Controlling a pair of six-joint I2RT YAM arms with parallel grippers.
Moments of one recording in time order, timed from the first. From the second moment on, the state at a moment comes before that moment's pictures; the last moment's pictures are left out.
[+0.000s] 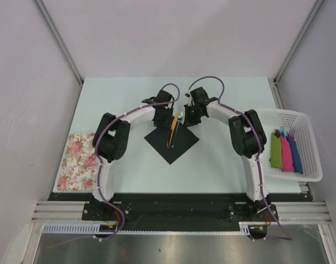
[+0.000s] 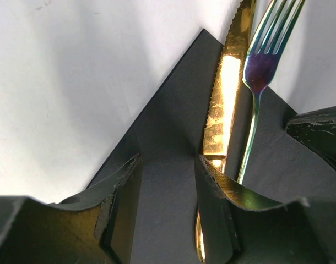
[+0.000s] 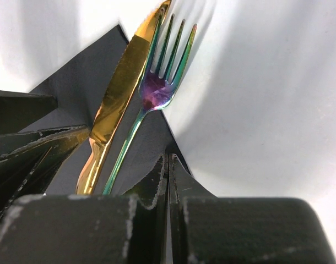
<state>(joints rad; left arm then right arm) -0.52 2.16 1.62 -0.55 -0.05 -0.36 0.44 2.22 1.67 -0.46 -0.31 0.34</state>
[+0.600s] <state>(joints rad) -0.45 2.05 1.53 -0.55 0.01 -0.37 0.48 2.22 1.74 -0.46 -0.24 0.37</state>
